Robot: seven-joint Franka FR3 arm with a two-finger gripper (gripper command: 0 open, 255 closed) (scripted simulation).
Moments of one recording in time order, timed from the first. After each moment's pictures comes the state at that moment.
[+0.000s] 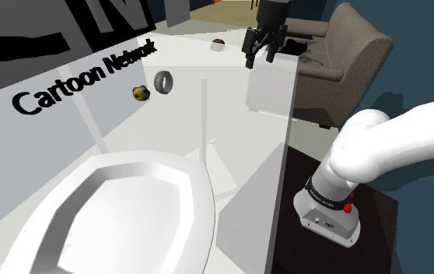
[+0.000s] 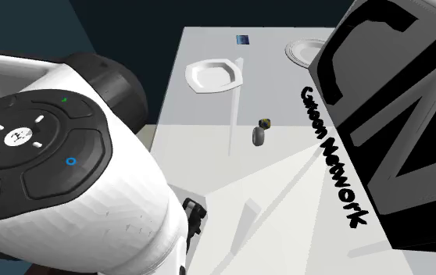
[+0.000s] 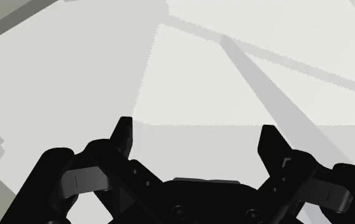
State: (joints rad) arm -0.02 -0.75 -0.01 -2.33 0.00 1.64 0.16
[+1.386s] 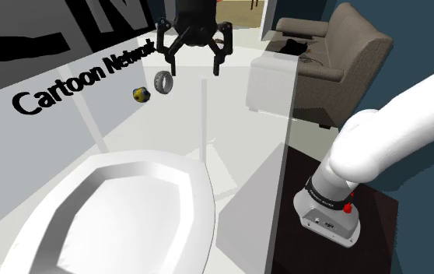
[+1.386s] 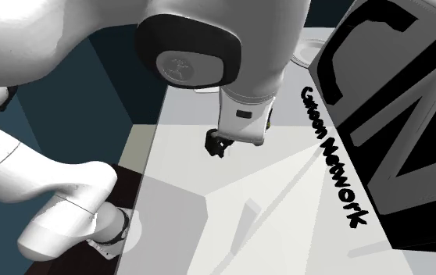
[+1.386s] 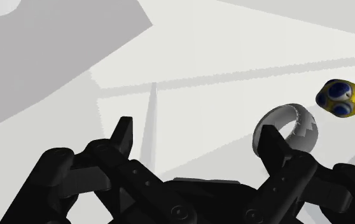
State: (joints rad) arm -0.02 -0.43 0.39 -1.96 0.30 1.54 0.97
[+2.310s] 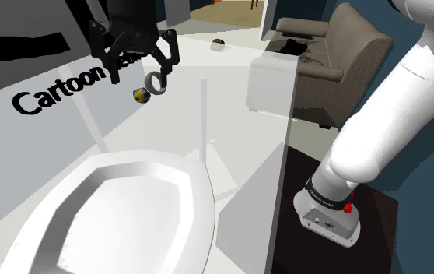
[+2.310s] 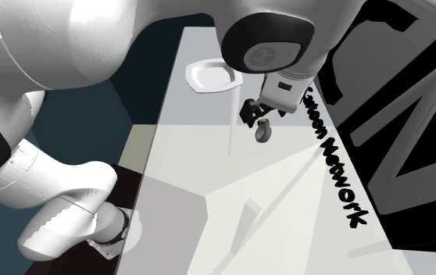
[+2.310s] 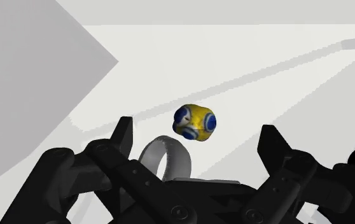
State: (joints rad) arm -0.01 -0.12 0.55 -1.70 0.29 1.61 1.37
